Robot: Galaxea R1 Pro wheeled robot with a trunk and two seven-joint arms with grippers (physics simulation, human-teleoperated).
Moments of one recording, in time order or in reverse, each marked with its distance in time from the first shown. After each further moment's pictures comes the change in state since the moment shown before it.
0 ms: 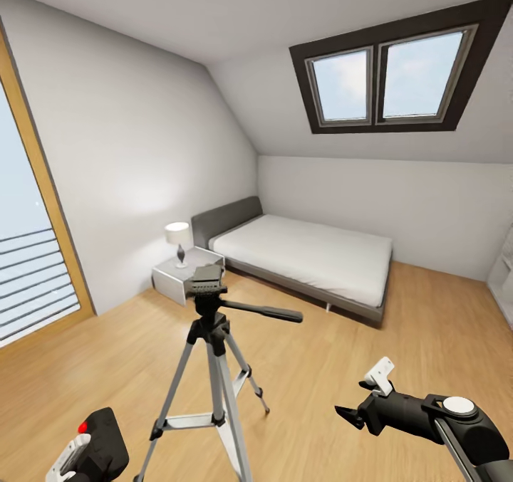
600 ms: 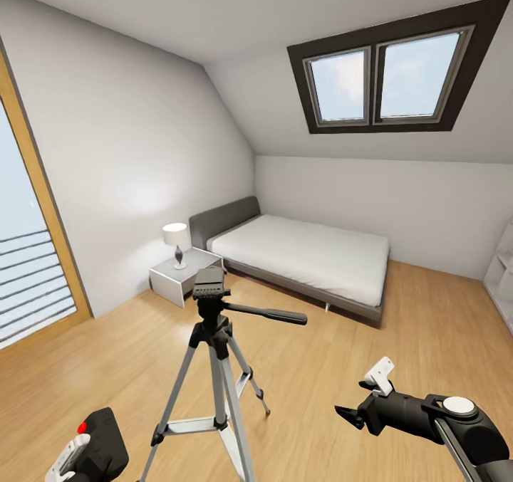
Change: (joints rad) left arm 0.000 0.000 0.002 0.001 0.000 0.000 0.000; right arm 0.000 0.000 0.000 0.000 0.000 0.001 0.001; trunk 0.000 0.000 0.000
